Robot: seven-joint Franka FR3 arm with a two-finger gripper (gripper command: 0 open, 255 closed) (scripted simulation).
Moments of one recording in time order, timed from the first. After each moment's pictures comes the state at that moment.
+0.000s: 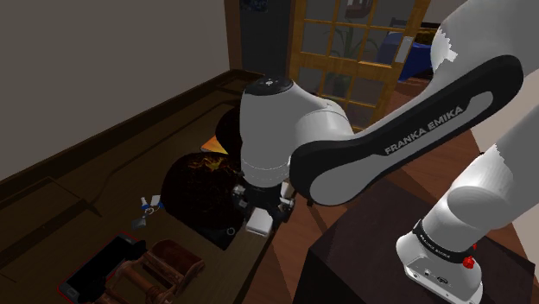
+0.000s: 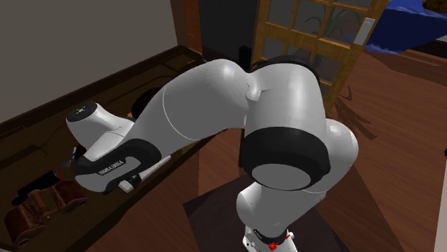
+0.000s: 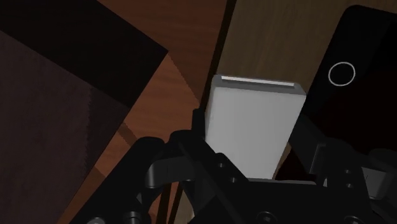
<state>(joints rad) -0.10 -0.11 0.97 -2.32 0.12 2.28 1.79</state>
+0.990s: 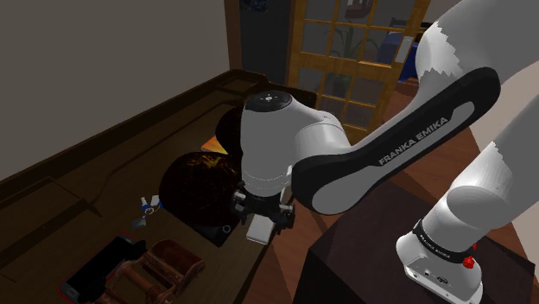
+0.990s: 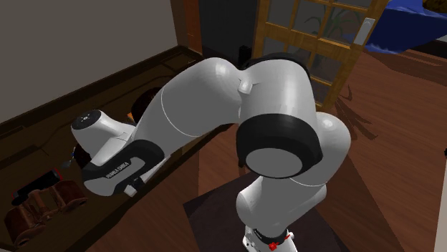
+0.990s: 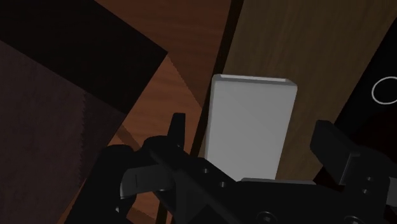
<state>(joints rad) -0.11 -0.05 0.99 -2.35 0.05 2.35 1.84</state>
